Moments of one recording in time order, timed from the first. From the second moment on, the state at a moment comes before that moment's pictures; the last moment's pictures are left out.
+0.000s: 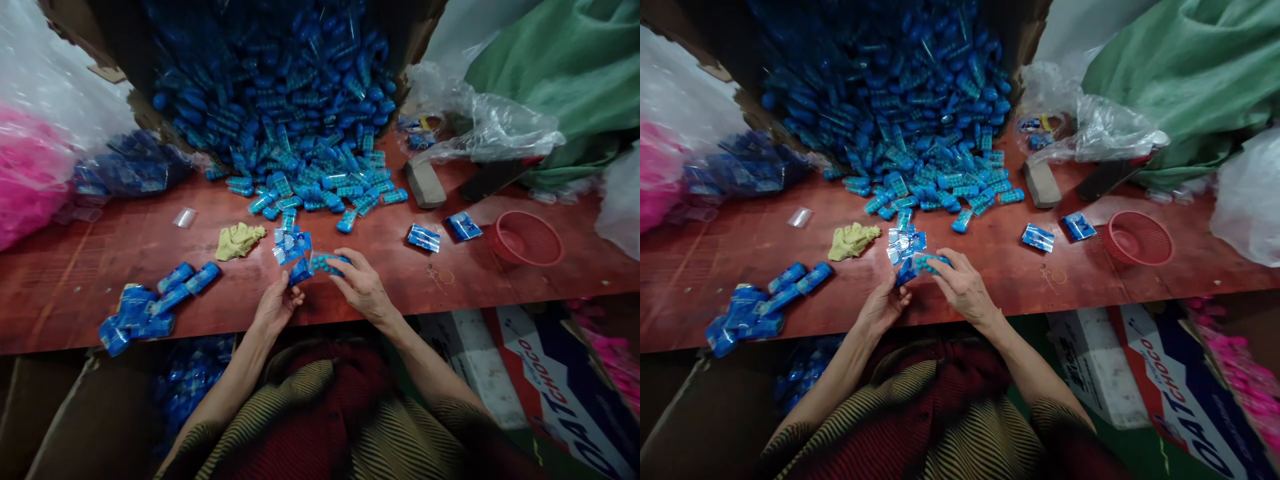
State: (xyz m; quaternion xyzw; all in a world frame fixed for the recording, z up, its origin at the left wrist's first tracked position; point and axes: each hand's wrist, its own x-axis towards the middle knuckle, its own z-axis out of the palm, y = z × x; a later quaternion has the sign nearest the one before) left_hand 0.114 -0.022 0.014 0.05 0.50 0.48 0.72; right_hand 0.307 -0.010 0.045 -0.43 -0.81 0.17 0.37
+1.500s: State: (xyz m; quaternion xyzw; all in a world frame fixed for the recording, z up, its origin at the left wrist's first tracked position) left_hand 0.130 -0.014 0.033 0.14 0.51 0.54 0.66; right_hand 0.300 -0.018 0.025 -0.41 -0.81 0.18 0.37
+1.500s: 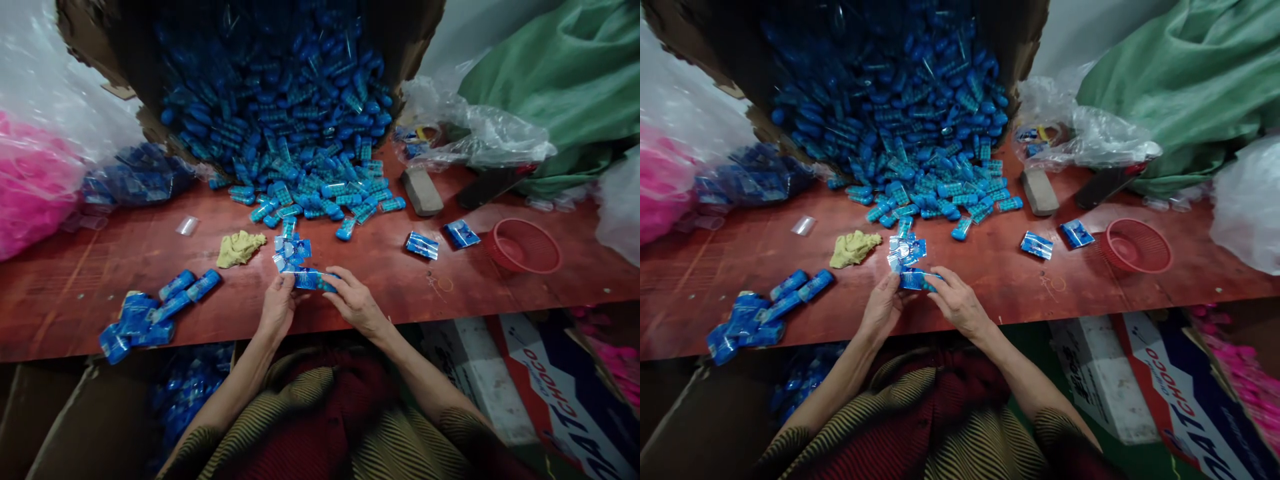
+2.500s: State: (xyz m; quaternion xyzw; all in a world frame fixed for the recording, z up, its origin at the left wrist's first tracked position) left_hand 0.135 -0.004 0.051 0.14 0.43 0.44 0.77; right_hand 0.277 -0.013 0.021 -0.41 -0.35 0.72 0.43
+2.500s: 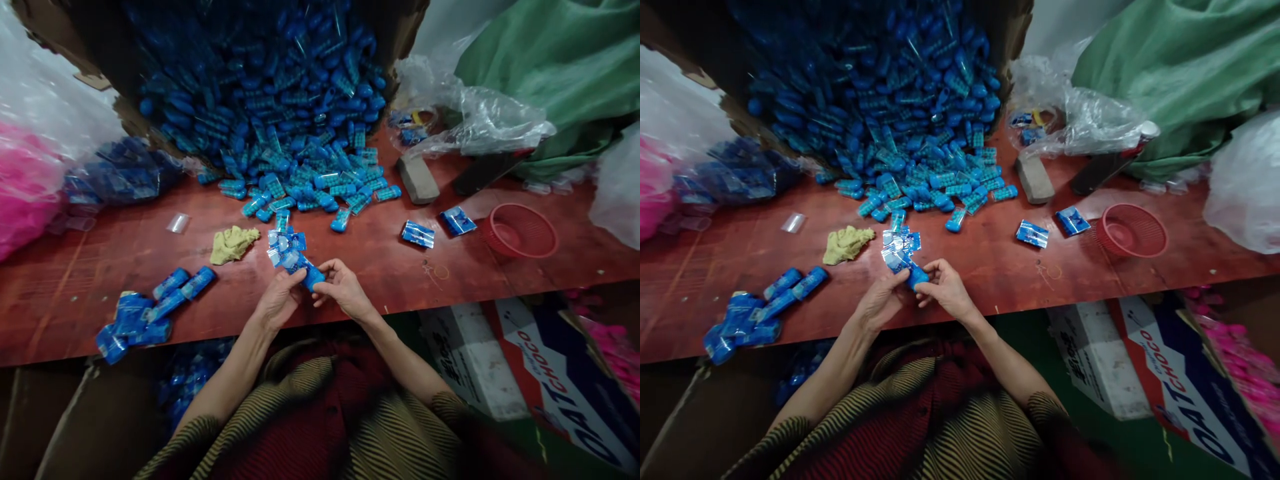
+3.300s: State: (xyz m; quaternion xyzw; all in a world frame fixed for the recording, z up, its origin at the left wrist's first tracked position) left_hand 0.129 -0.018 0.035 0.15 0.38 0.41 0.82; right_hand 0.296 -0.002 0.023 -0.39 -0.68 0.50 0.37
